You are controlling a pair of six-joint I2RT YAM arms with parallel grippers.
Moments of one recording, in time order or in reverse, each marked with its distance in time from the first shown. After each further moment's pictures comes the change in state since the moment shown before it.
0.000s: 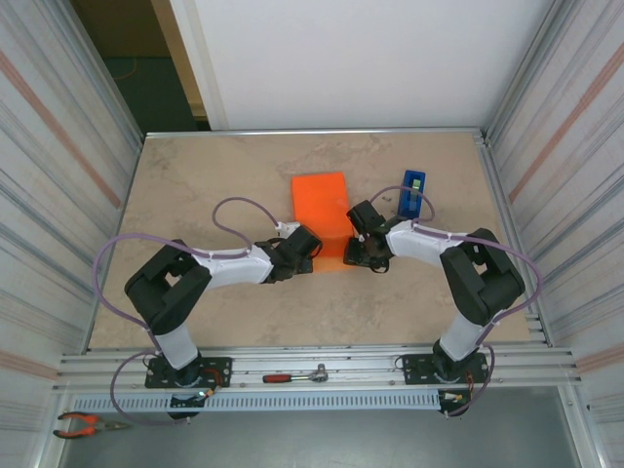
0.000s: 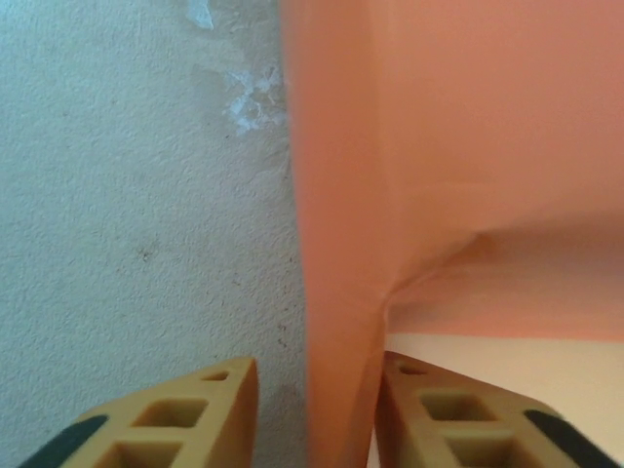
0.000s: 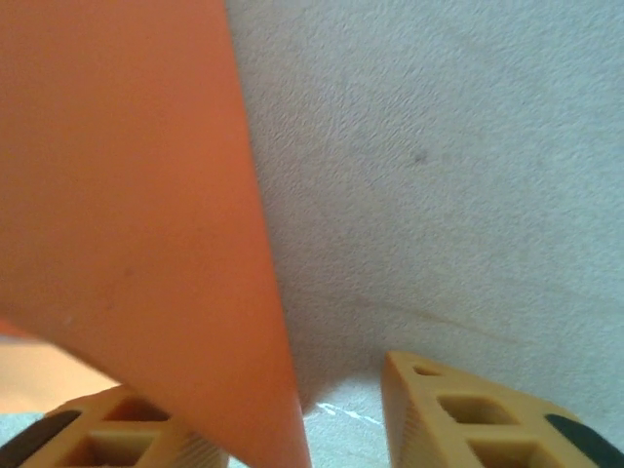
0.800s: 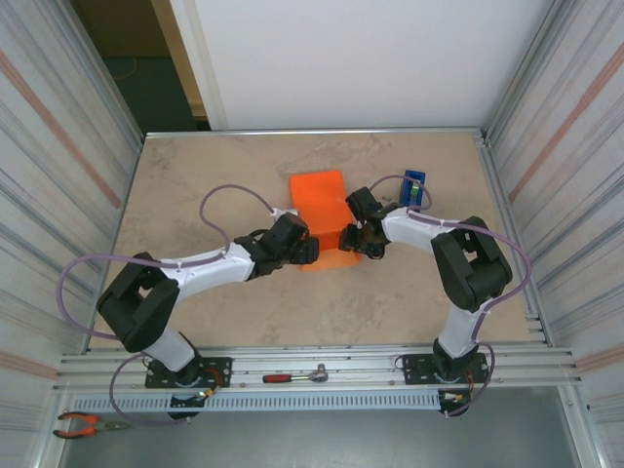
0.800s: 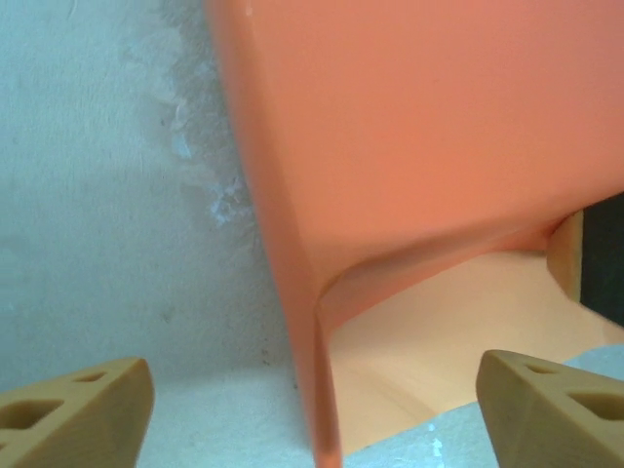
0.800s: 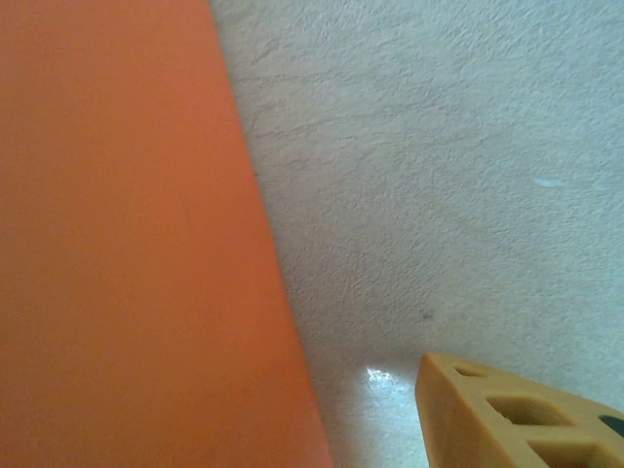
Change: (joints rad) left arm 0.067 -0.167 -0.011 -0.001 0.088 0.215; right arm -0.043 0.107 0.136 -0.021 0.004 -0.002
